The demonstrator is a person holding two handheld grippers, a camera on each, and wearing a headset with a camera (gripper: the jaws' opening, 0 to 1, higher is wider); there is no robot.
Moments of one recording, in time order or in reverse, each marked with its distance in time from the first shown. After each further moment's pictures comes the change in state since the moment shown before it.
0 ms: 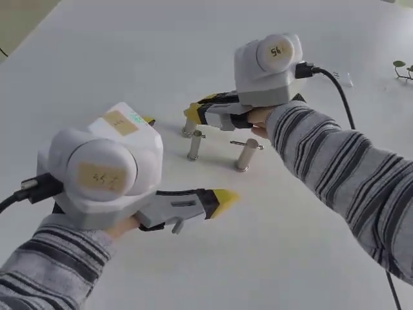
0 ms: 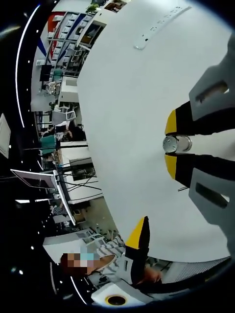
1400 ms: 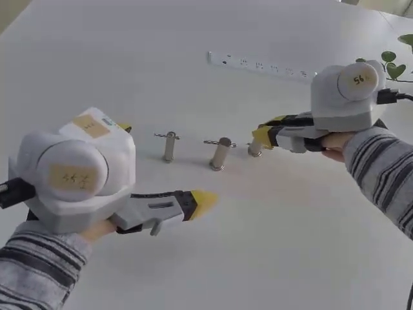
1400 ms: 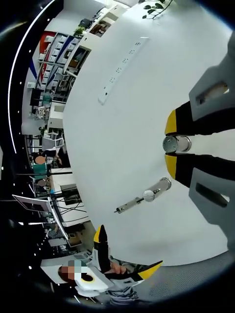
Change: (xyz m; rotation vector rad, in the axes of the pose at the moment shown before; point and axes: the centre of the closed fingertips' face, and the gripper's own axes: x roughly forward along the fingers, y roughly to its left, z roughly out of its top) left arm -0.001 -0.008 -0.003 -0.014 0.017 -0.029; right arm -0.127 -0.063 -0.087 0.085 0.102 -0.193
